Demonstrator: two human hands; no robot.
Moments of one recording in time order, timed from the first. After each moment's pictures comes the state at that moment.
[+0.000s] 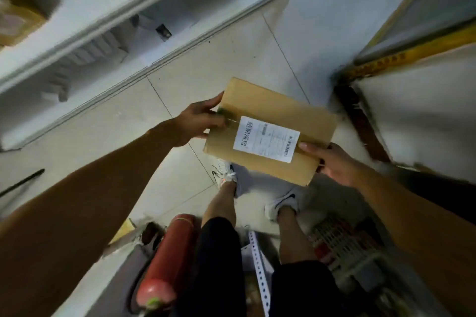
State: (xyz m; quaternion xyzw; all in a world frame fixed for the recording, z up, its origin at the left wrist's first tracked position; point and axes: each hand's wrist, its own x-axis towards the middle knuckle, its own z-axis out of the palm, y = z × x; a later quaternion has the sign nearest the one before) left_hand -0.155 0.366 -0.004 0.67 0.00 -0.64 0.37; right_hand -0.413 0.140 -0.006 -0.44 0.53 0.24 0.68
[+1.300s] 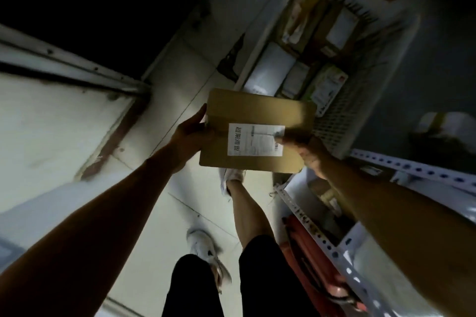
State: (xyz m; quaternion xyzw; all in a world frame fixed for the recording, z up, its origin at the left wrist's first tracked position) left_hand -0.781 0.060 -0.034 0.39 -0.55 -0.71 -0.21; right_hand -0.926 0.325 -0.050 0.12 0.75 -0.38 0.52
